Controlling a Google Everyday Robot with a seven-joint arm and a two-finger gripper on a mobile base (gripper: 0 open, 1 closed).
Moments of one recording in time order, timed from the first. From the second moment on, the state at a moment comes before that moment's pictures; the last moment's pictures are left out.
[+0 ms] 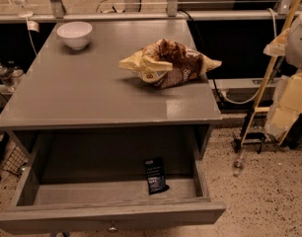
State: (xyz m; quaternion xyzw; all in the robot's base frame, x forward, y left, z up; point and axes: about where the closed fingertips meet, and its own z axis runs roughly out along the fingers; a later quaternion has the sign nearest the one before) arm 0.438 -0.217 0.976 -0.60 0.78 -0.03 0.16
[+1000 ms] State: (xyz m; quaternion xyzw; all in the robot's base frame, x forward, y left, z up) arm 0.427 -0.185 0.921 -0.53 0.84 -0.02 0.12
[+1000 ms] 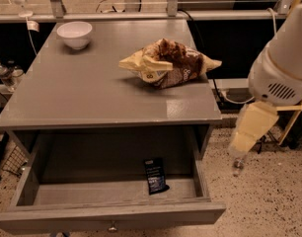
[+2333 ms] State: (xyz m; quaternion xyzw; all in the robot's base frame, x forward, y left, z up) arm 0.422 -0.153 0.838 -0.45 0.89 -0.03 0.01
